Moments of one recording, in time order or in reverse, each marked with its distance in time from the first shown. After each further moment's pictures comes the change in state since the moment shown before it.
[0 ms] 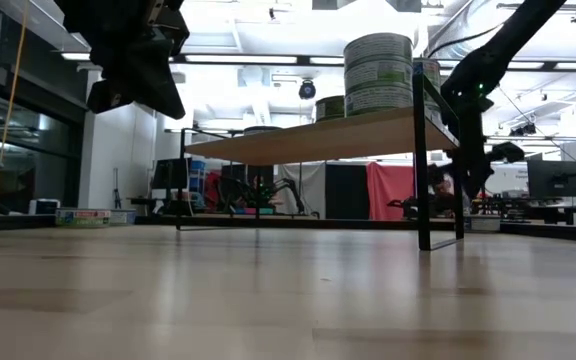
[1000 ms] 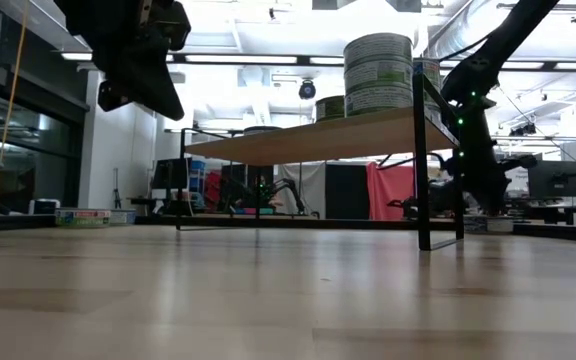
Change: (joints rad) left arm 0.001 0.000 0.000 -0.004 0.000 0.167; right arm 0.015 0.102 0.006 -0.268 -0.236 -0.034
